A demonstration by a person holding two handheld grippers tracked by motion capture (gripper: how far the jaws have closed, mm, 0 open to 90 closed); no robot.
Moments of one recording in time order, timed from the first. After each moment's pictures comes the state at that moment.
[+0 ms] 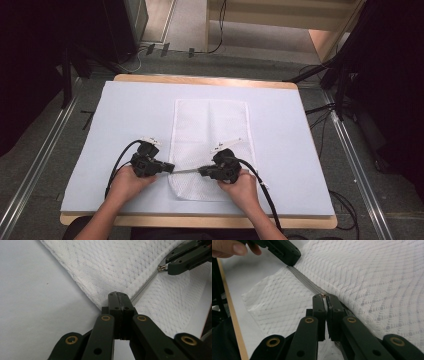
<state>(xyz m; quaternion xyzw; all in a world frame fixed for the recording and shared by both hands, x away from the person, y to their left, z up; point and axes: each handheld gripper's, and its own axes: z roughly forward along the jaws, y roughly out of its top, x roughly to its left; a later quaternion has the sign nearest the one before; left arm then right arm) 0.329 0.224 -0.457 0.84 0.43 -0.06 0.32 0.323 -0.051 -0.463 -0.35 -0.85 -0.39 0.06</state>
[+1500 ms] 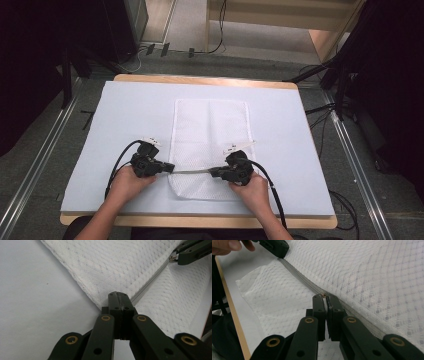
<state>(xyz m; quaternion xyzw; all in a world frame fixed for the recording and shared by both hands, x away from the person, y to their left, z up) 0.328 0.224 -0.457 0.84 0.43 -0.06 0.33 0.319 -0.083 -0.465 -0.37 -0.84 -0.39 0.06</state>
